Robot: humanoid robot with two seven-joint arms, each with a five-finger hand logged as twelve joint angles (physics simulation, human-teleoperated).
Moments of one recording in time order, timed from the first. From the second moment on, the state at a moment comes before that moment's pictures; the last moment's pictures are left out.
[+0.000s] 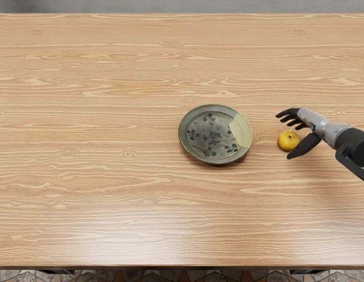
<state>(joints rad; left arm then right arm) -0.07 0.00 0.00 -0.10 -0.17 -0.05 0.15 0.81 -0.83 0.29 1.46 -0.92 -0.20 -0.28</state>
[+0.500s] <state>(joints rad) -0.07 0.00 0.00 -0.10 -0.17 -0.05 0.15 0.82 -0.80 0.28 1.41 -0.91 -0.20 -0.28</state>
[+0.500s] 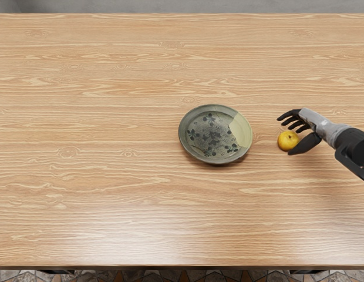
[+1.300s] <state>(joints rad) -0.07 0.00 0.00 -0.10 -0.17 -0.05 0.15 0.82 -0.77 0.28 1.39 -0.91 -0.19 -0.28</state>
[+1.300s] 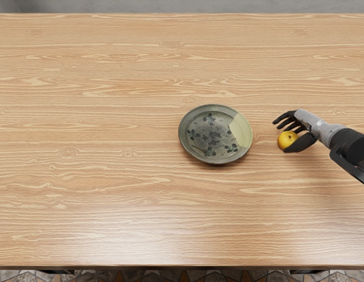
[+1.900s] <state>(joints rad) -0.07 0.00 0.00 -0.10 -0.17 -0.05 0.15 0.81 -0.77 0.28 1.39 -0.92 -0.19 -0.28</state>
